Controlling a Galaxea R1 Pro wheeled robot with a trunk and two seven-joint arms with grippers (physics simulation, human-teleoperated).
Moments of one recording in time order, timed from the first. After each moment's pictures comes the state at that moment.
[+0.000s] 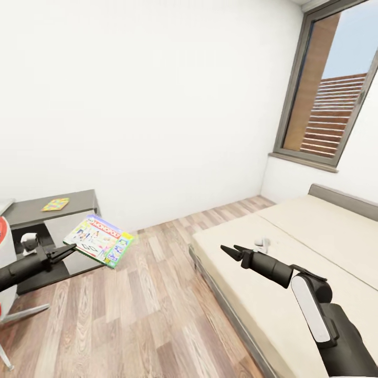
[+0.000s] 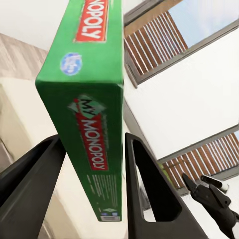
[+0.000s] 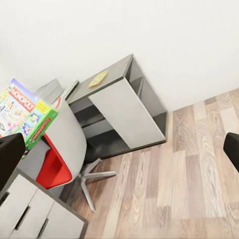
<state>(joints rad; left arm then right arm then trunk) -0.54 0.44 0.52 -1.03 0.45 1.04 -1.14 -0.40 -0.13 -0.03 -1.49 -0.53 0.69 0.62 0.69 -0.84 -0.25</state>
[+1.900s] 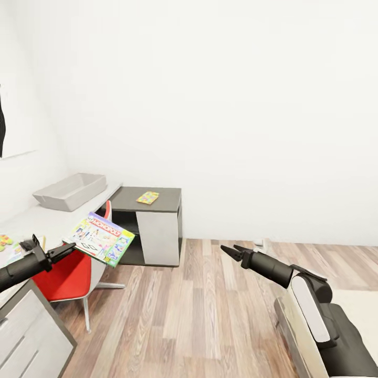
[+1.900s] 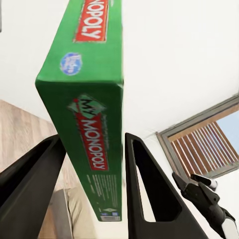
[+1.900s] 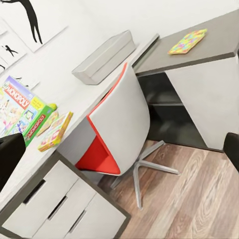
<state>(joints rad) -0.53 0.44 0.52 -1.02 0.45 1.03 -1.19 -0.40 -0.13 -0.03 -1.48 -0.53 0.69 0.63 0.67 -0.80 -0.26</state>
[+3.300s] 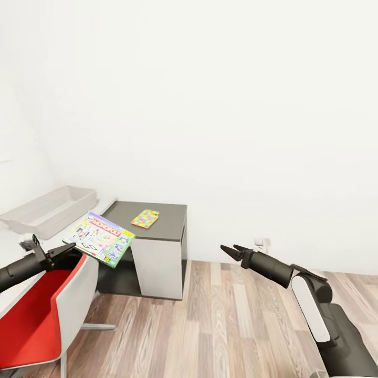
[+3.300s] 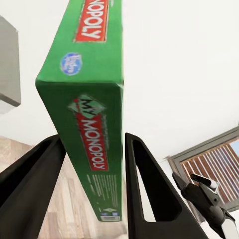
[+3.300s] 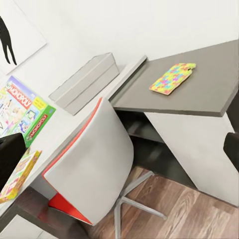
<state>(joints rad) -0.53 0.44 0.53 -1.02 0.45 1.03 -1.19 -0.40 -0.13 -0.03 -1.49 -0.53 0.69 0.63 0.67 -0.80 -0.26</state>
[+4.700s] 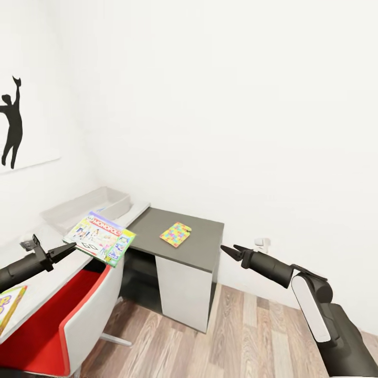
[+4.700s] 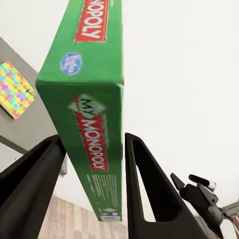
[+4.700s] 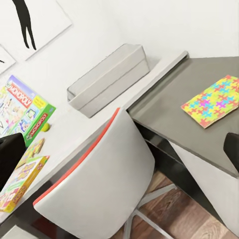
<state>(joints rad) -0.53 0.43 0.53 -1.03 0.45 1.03 -1.19 -0.40 -0.13 -0.03 -1.49 -0.53 0.70 0.63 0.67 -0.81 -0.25</state>
